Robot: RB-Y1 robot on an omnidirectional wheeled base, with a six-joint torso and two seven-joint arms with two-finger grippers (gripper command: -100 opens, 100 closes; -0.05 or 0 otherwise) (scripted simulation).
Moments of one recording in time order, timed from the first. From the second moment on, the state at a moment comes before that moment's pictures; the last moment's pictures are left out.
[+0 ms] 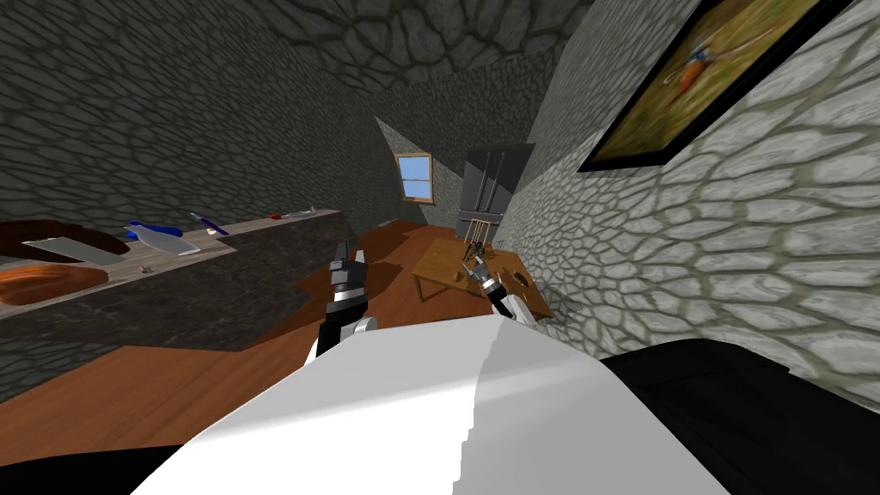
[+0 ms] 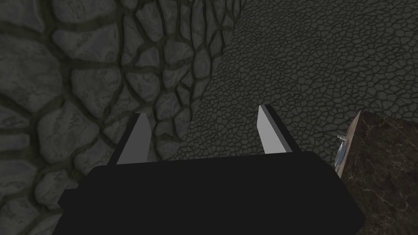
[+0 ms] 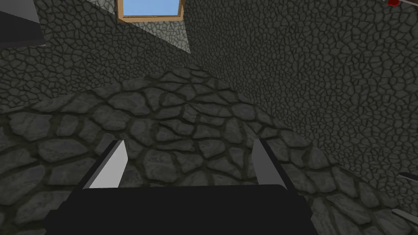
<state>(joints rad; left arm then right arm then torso) 0.52 -0.02 -0.03 -2.28 0.03 -0.40 -0.06 0.29 -0.17 -0.16 -1.76 0.94 -0.65 0.58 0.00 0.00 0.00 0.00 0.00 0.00</state>
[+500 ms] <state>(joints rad) 0.52 -0.02 -0.03 -2.28 0.03 -0.40 -0.06 0.25 -0.18 -0.18 -1.69 1.09 -0.66 0.68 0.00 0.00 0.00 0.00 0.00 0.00</state>
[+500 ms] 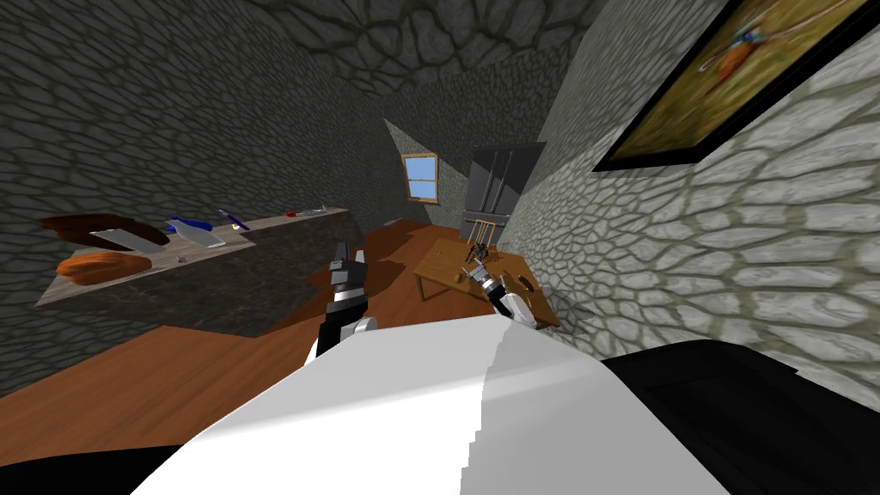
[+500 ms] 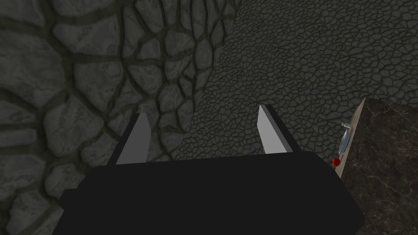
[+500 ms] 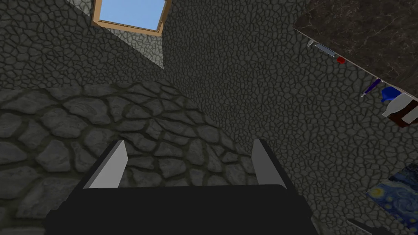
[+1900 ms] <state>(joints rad) 0.52 -0.02 -0.03 -2.28 0.03 -0.40 -0.06 0.14 -0.20 -0.26 -1.48 1.49 -0.68 0.98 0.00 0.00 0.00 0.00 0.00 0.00</state>
